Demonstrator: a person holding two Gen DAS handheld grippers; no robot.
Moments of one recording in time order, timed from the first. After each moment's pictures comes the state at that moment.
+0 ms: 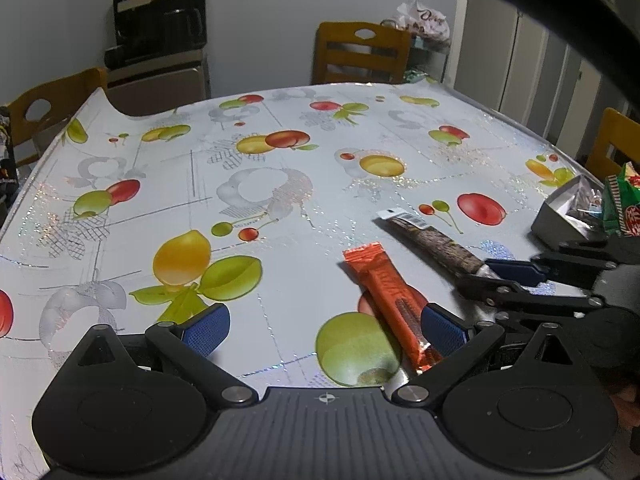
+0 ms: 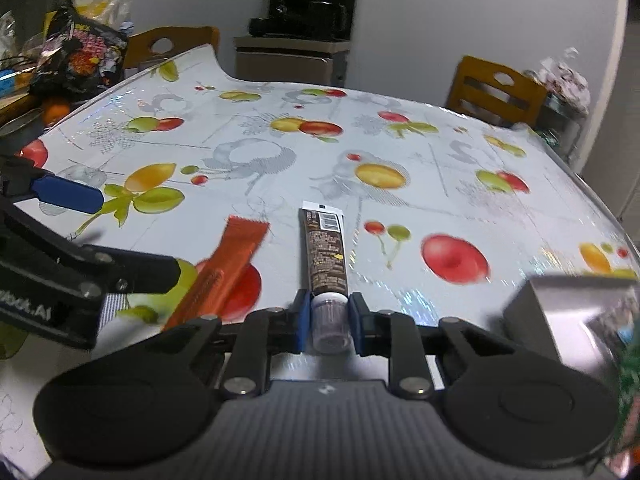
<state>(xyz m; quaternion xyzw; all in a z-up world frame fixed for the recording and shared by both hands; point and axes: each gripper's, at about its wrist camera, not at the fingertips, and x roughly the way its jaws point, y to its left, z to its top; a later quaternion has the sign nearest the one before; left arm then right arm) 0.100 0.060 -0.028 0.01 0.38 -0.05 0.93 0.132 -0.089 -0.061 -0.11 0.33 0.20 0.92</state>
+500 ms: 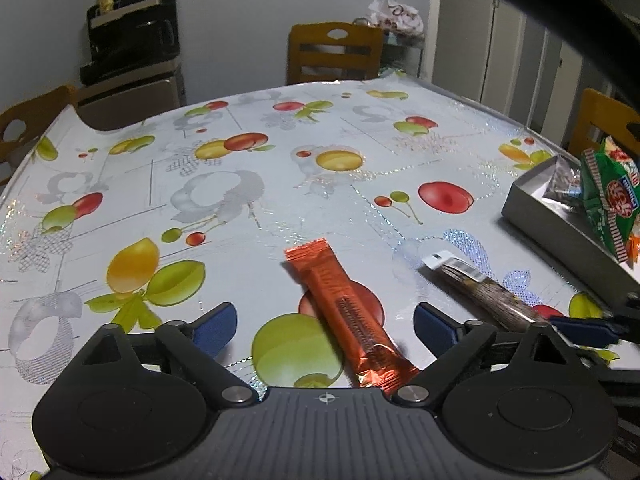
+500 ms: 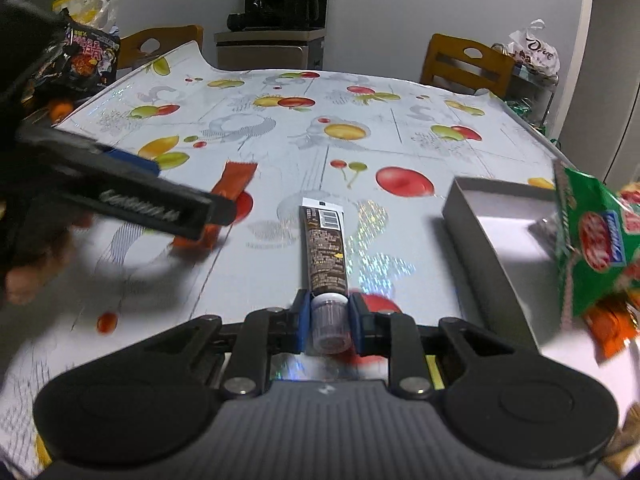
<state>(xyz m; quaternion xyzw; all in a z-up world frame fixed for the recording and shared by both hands) 0.102 0.023 -0.042 0.04 0.37 -0.08 0.93 0.051 -0.142 -0.056 -0.09 0.35 0.17 0.92</state>
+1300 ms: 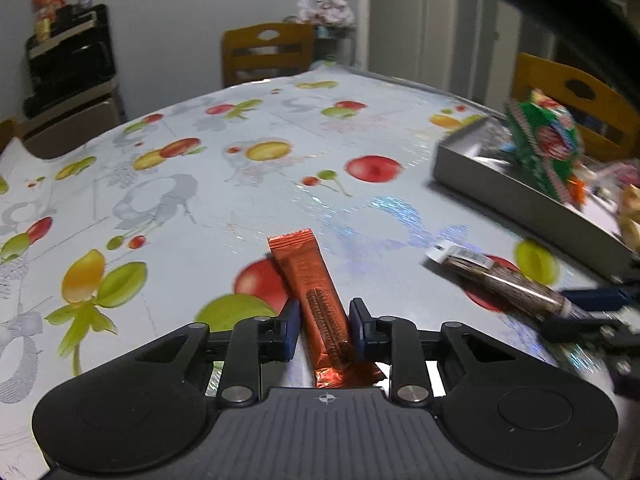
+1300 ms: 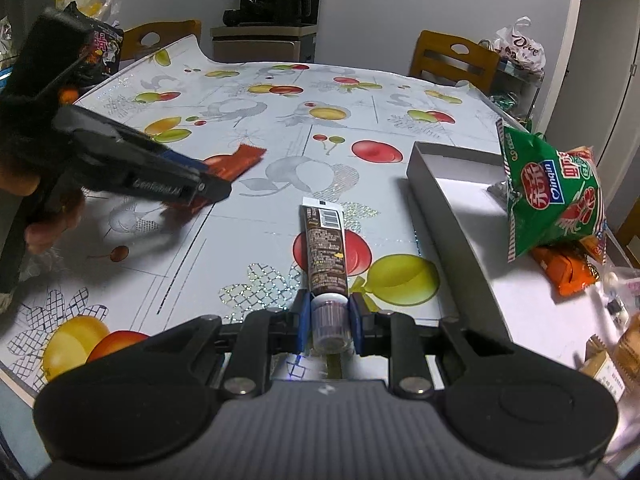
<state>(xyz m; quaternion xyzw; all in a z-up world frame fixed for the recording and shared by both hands) 0.075 0.006 -0.050 0.08 0.36 -0.18 0.91 -0.004 -0.175 -0.052 -0.09 0.35 0.16 0.92</state>
